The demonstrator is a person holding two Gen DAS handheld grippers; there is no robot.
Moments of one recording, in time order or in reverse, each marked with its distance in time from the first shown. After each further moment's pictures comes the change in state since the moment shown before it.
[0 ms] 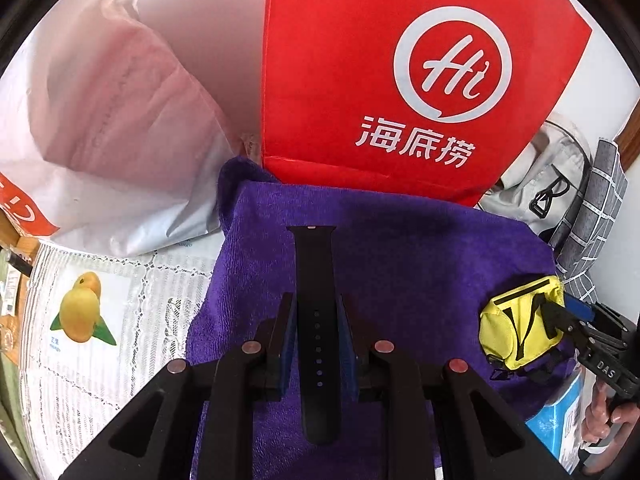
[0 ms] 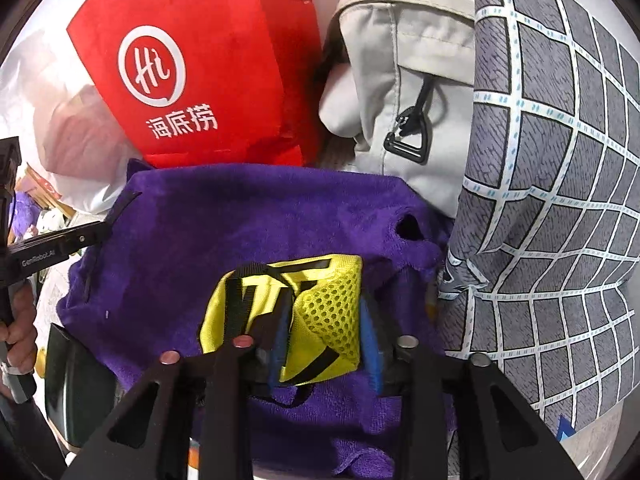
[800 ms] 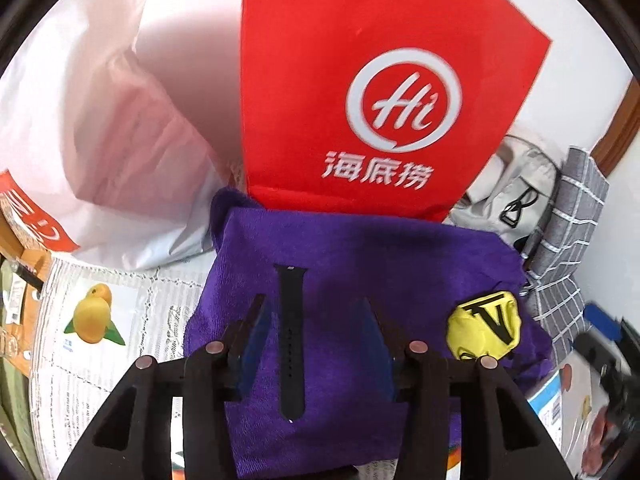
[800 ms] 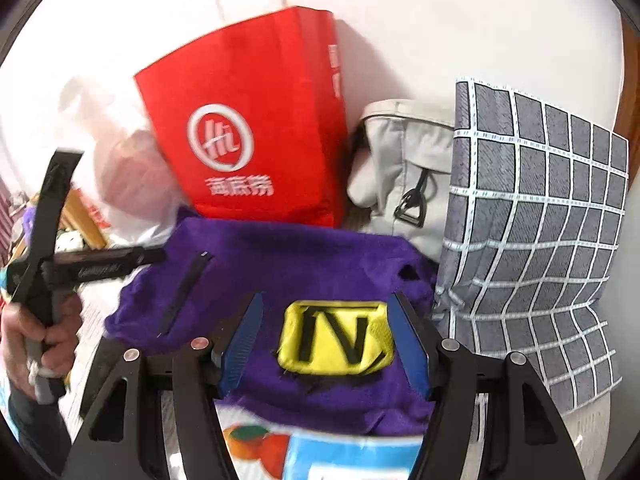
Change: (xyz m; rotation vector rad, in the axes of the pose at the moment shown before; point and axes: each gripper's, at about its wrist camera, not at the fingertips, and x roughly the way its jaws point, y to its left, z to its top) left arm -0.041 -0.019 -0.001 0.023 -0.076 -0.010; right arm -0.089 0.020 -0.016 -0.038 -0.195 0.013
